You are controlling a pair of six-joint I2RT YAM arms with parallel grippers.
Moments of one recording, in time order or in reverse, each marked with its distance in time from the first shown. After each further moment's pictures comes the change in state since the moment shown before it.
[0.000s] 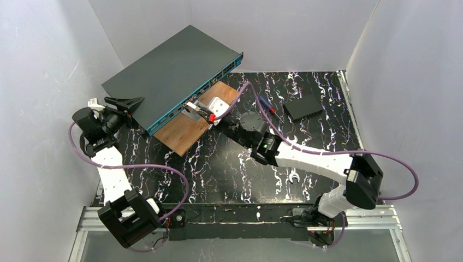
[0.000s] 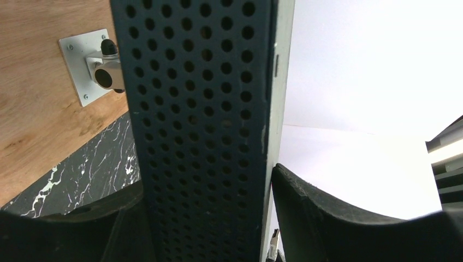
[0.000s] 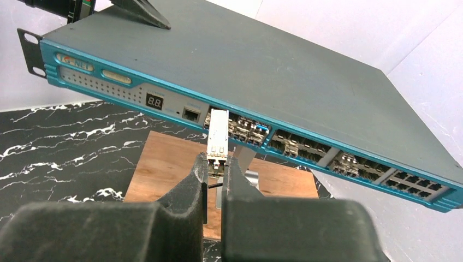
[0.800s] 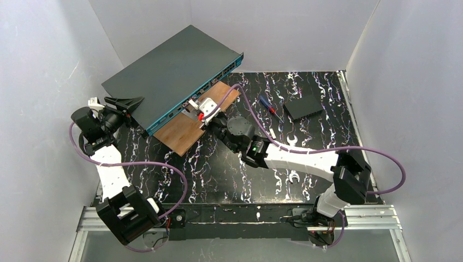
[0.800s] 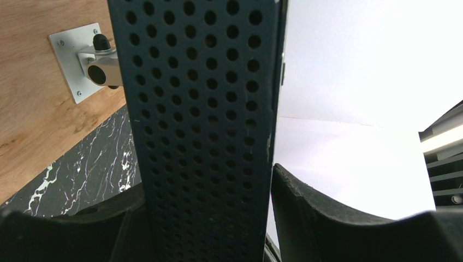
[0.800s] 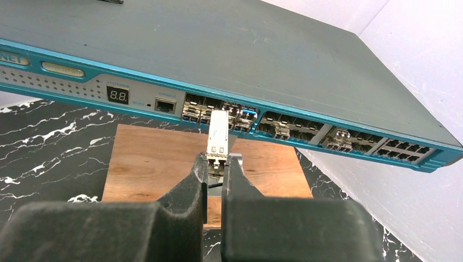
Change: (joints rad) left arm 0.010 0.035 0.008 0.037 0.059 0.001; right arm 0.066 0.110 0.068 0.013 0.266 -0.014
